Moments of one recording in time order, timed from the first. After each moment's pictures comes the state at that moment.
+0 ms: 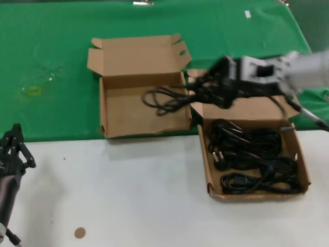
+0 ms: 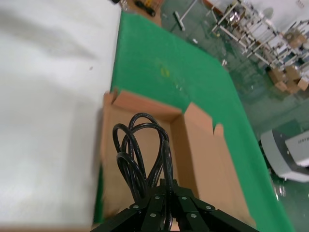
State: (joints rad) left arm 0.00 -0.30 1.60 -1.60 -1.80 0.00 0.00; right arm 0.96 0.60 -2.06 1.19 1.39 -1.00 -0.10
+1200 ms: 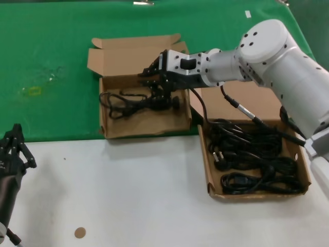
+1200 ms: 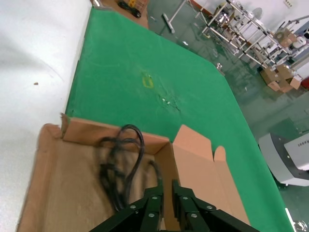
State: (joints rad) left arm 0.00 -0.30 1.60 -1.60 -1.80 0.00 0.00; right arm 1.25 0.11 -2.10 0.41 1.38 -0.76 -0.42
